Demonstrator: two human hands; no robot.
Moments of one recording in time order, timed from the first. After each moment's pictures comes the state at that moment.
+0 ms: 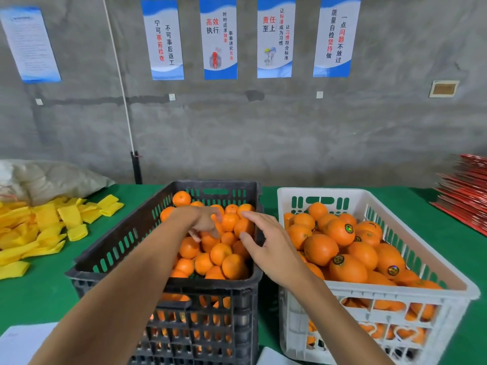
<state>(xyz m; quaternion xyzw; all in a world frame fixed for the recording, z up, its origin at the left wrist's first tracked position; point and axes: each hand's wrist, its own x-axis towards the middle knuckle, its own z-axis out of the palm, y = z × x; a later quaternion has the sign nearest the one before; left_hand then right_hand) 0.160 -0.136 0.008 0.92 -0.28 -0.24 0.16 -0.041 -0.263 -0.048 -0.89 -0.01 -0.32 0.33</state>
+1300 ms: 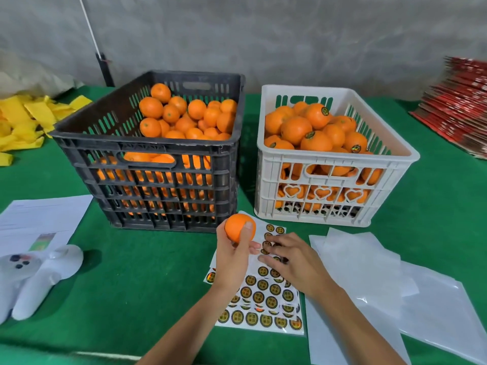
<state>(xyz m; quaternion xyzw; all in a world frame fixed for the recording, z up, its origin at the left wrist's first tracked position) -0.149 -0.109 -0.266 0.60 -0.11 -0.16 0.77 -0.244 -0.257 -0.261 -0.96 0.07 -0.15 0.21</state>
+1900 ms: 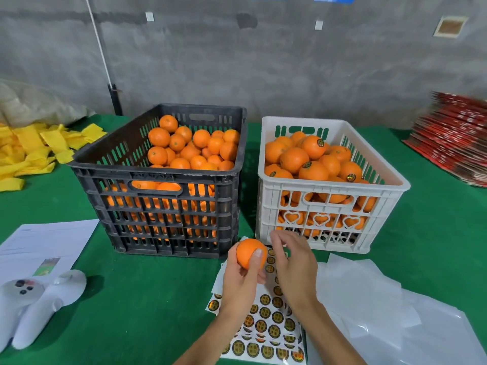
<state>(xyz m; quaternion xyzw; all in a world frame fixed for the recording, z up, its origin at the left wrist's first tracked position) -0.162 -0.110 -0.248 0.63 -0.18 -0.14 0.75 -0.216 -0.222 -0.217 -0.83 0.21 -0.41 0.30</state>
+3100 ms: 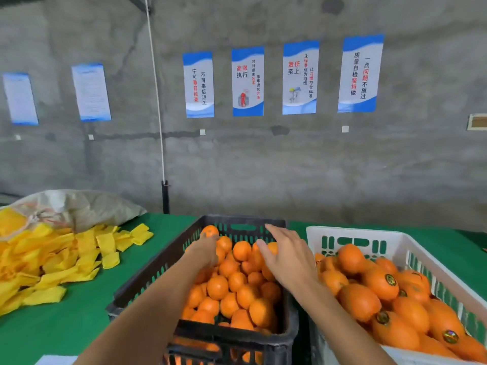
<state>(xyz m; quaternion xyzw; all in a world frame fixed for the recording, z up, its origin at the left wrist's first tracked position) 0.216 -0.100 -0.023 0.97 -0.21 0.00 0.08 0.029 -0.260 -0.010 -0.92 0.11 -0.36 0.12</state>
